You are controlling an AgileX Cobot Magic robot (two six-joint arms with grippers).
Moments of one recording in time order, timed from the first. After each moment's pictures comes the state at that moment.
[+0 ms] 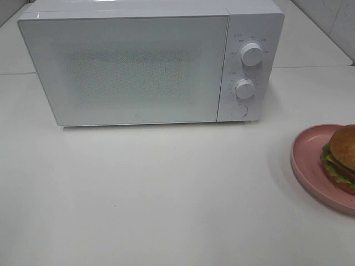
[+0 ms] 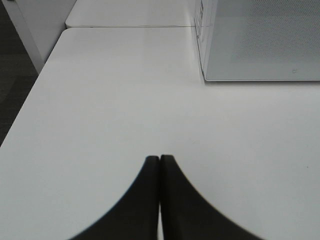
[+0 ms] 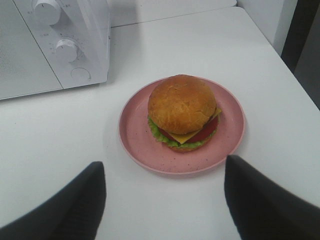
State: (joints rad) left arm 0.02 0.00 -0.51 -0.02 1.05 0.04; right arm 0.00 0.00 -0.50 -0.08 1.02 0.13
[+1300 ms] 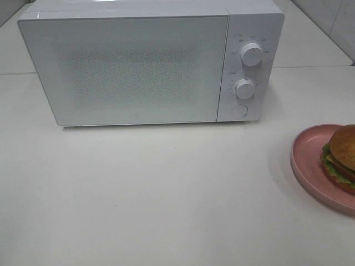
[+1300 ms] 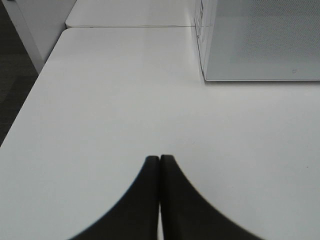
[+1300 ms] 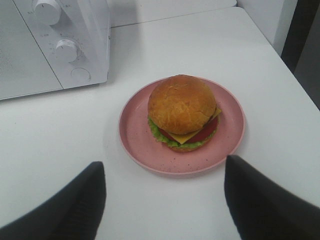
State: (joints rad) left arm 0.02 0.00 -0.51 -0.02 1.05 0.04; right arm 0.00 0.00 -0.50 -0.08 1.02 0.13
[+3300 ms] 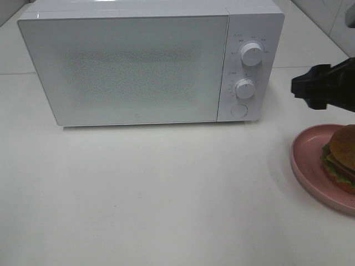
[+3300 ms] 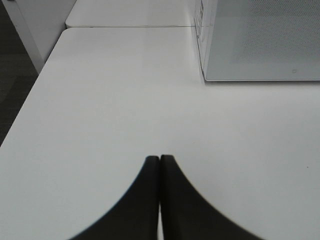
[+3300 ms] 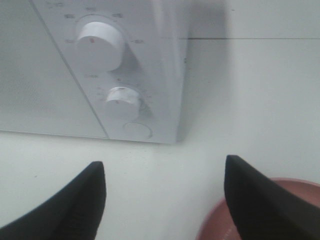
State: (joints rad) left arm 0.02 0.00 -0.51 -0.02 1.05 0.04; right arm 0.23 1.22 -0.52 -0.08 -0.12 0.11
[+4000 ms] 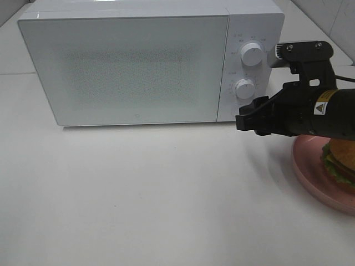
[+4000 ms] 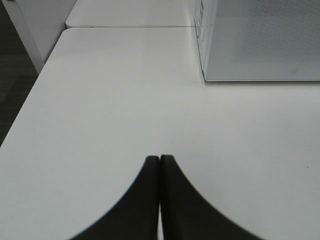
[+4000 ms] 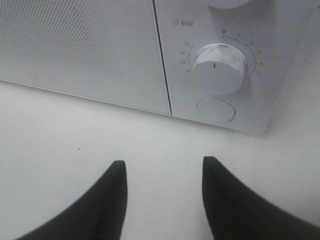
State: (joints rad) left arm 0.02 0.00 -0.51 -0.02 1.05 0.04; right arm 0.39 1.53 -0.54 -0.08 -0.35 0.13
